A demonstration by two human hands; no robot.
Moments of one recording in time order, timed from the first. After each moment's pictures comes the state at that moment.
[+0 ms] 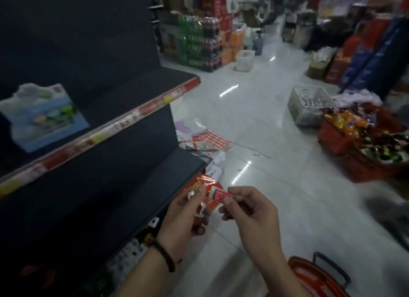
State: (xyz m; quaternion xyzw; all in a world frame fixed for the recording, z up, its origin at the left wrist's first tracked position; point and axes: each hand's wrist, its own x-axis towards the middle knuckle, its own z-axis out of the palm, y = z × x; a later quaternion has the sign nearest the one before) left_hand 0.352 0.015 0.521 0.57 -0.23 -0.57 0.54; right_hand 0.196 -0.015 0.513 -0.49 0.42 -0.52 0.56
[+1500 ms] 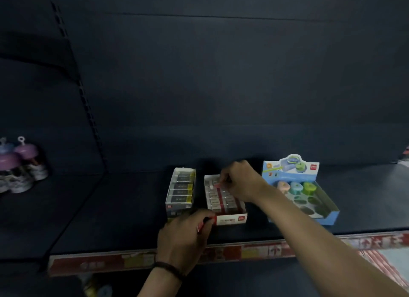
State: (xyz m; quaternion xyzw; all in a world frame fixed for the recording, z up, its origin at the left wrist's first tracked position) left_hand 0.843 0.176 0.561 0.90 -0.31 0.13 0.27; right_hand 0.861 -0.052 0.635 -0.98 0.00 -0.15 0.13
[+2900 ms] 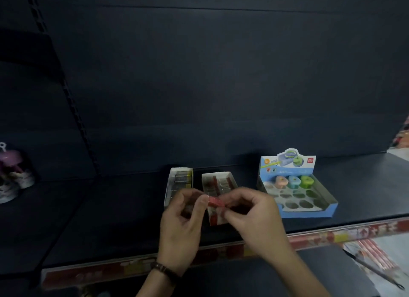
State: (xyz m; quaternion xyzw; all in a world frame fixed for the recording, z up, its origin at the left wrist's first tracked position) left_hand 0.834 0.173 0.601 0.67 -0.22 0.00 0.70; right_hand 0.751 0.026 0.626 -0.79 0.09 -0.27 0.54
